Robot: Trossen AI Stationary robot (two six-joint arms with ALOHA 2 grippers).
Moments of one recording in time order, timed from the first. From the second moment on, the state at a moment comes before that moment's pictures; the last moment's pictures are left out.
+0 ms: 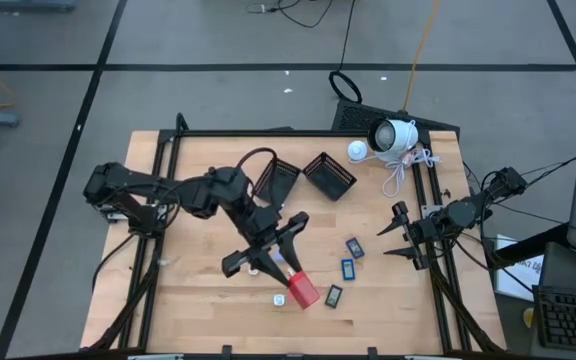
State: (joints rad) left arm -0.19 1.62 1.58 0.17 0.74 -0.28; right arm 0.55 0.01 0.01 0.08 0.23 -0.09
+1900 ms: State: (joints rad) left arm 0.15 1.63 1.58 -0.66 -0.52 -0.47; right arm 0.55 0.01 0.01 0.08 0.23 -0.09
